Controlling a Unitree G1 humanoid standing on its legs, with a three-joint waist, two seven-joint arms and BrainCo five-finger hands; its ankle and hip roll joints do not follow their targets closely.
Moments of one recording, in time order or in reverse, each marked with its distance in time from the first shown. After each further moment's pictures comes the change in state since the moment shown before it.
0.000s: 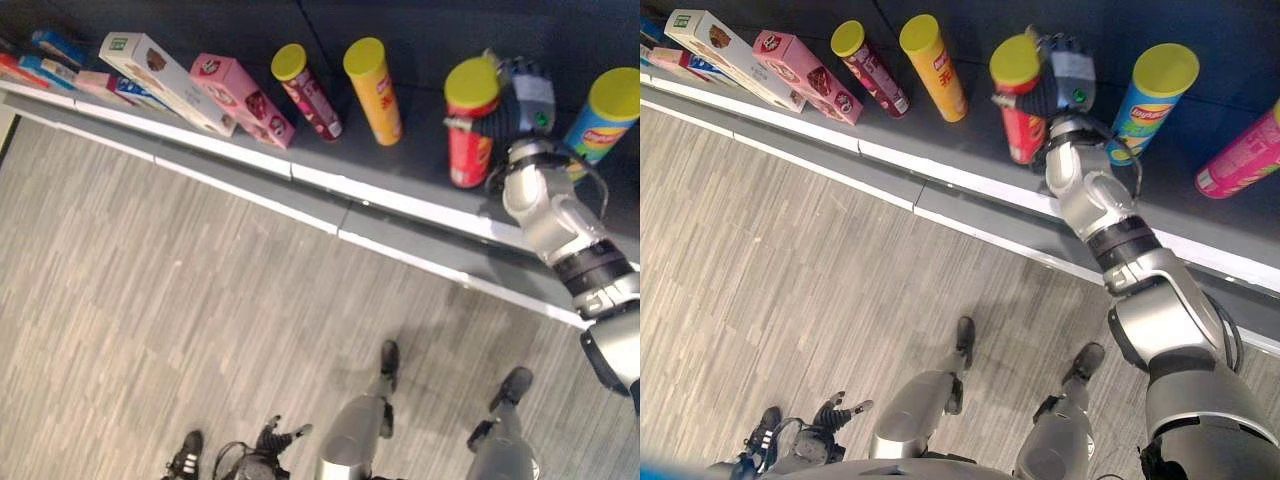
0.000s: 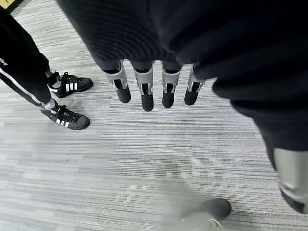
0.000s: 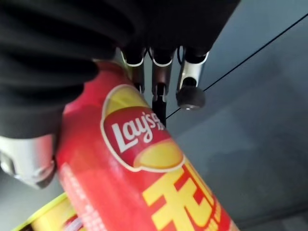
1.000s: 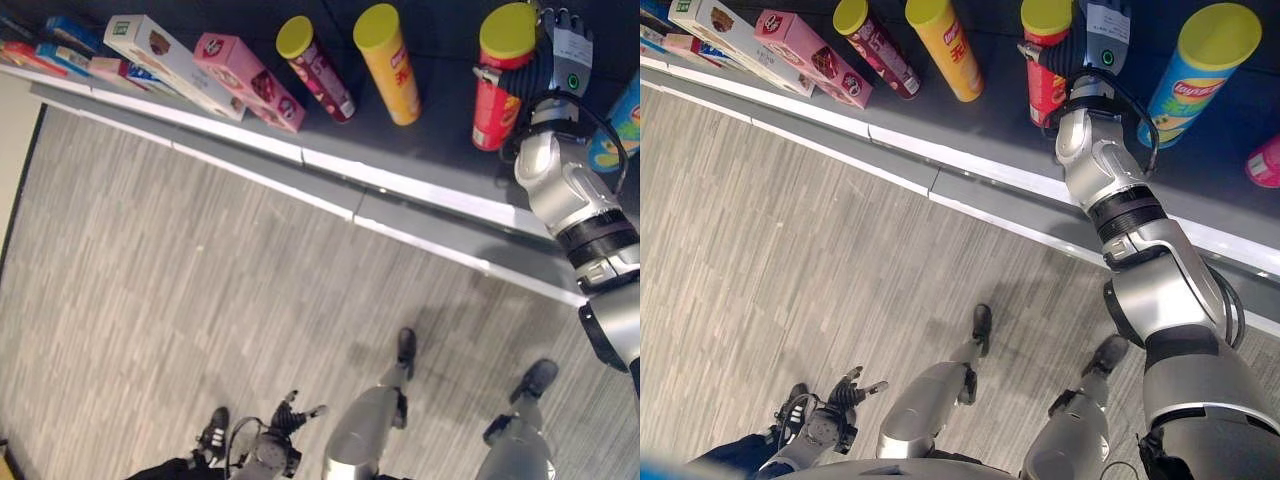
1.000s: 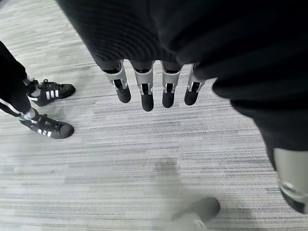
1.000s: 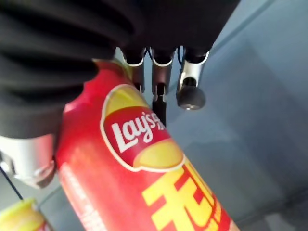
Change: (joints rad) left arm -0.046 0.011 -0.080 -0.061 -0.001 -0.033 0.005; right arm -0.119 0.025 0.045 0.144 0.028 0.038 -0.086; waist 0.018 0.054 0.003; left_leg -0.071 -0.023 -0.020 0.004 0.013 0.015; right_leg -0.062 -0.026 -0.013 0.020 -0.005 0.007
